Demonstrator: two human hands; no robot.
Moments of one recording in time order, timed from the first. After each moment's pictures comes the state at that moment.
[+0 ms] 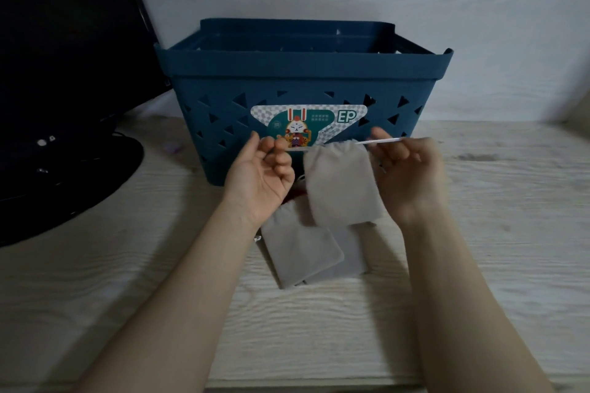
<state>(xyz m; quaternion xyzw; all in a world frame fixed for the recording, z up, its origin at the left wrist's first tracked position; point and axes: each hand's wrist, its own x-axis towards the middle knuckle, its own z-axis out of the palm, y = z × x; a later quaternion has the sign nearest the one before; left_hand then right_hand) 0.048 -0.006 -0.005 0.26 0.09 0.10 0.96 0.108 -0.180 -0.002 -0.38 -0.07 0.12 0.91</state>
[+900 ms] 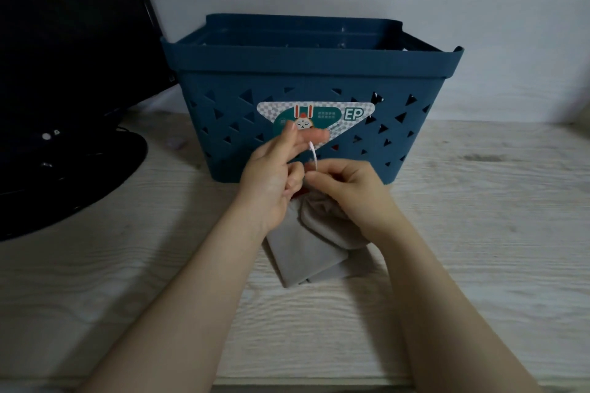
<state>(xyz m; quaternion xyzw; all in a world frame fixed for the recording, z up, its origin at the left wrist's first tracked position) 0.033 -0.023 0.003 0.55 0.06 0.16 0.82 0.074 -0.144 -0.012 -0.71 -0.31 0.09 0.63</state>
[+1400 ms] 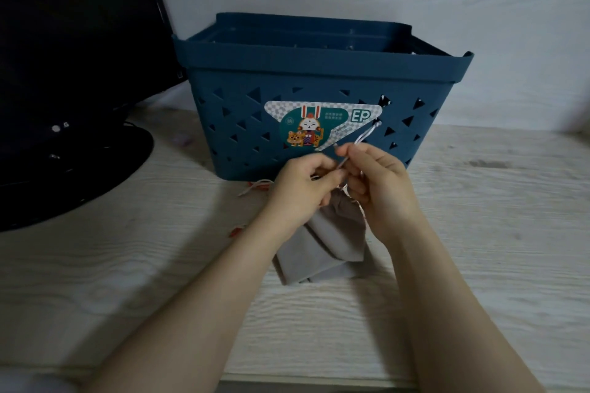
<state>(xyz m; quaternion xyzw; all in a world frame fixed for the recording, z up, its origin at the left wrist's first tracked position) 0.038 -0.038 -0.016 0.76 0.03 0.16 0.62 0.077 -0.149 -0.004 -0.56 -0.19 0.13 0.80</state>
